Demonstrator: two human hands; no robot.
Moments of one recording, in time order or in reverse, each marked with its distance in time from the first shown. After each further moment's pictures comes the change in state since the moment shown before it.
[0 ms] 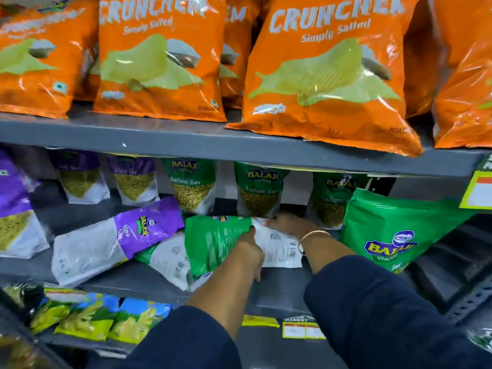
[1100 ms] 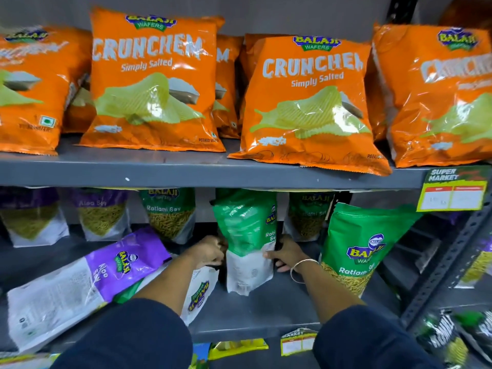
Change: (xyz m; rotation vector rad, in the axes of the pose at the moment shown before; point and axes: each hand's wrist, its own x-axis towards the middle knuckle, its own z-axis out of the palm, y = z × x) left_hand 0.076 0.039 -0.086 0.531 -0.342 0.416; right_hand -0.026 0.022 0.029 0.751 0.247 0.293
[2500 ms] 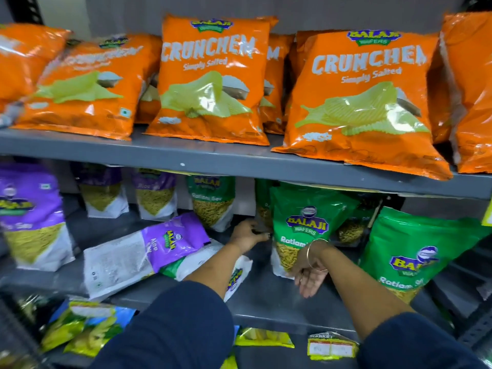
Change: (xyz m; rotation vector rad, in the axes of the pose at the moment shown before) left_hand -0.021 0.008 0.011 0.088 0.390 0.227; right_hand -0.013 -0.041 0.023 -0.581 -0.579 0.539
